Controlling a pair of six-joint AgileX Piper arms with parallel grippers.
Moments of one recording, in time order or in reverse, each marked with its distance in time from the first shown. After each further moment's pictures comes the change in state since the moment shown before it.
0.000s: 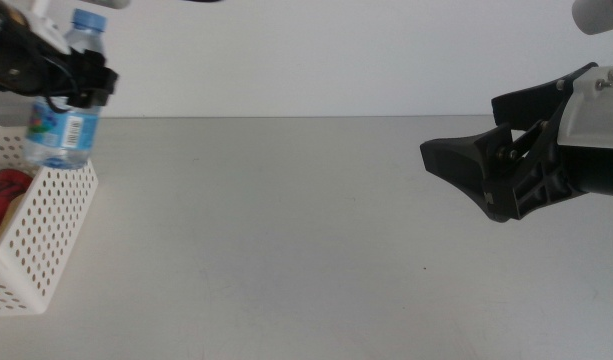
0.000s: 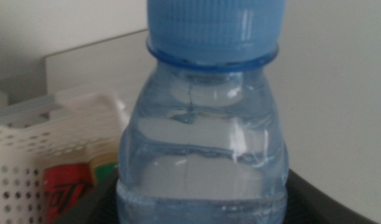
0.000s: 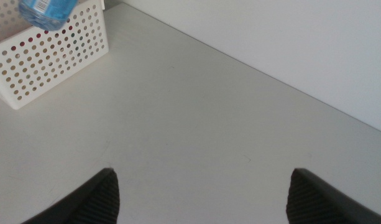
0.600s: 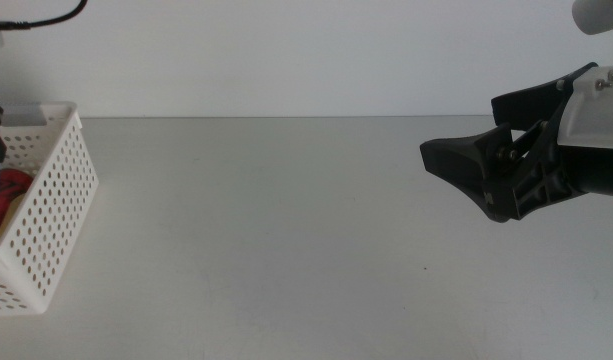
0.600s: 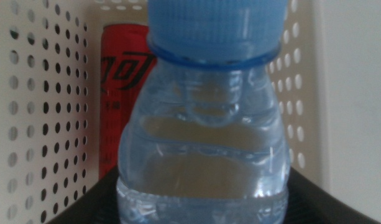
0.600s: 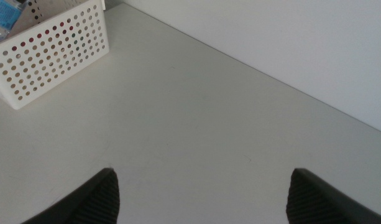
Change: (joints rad) left arm 0.413 0.172 -0.140 -0.206 0.320 0.210; right arm 0.000 0.000 0.000 0.000 0.000 0.000
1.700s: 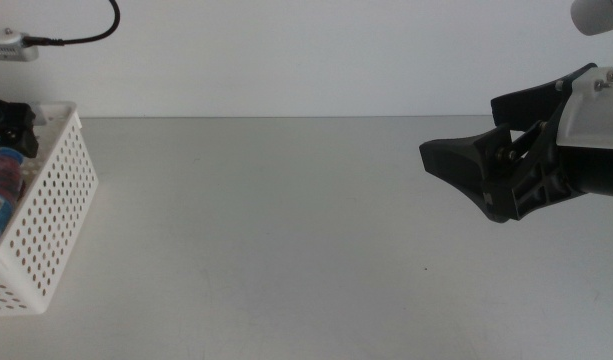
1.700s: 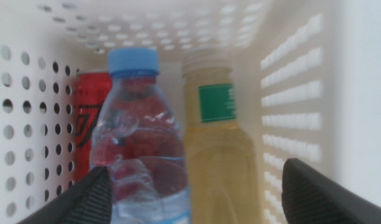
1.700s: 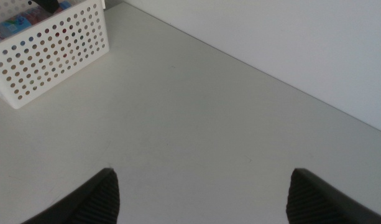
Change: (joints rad) left arm -0.049 0.116 -0.011 0.046 -0.146 -0.012; right arm 0.000 0.000 0.000 0.000 0.000 0.000
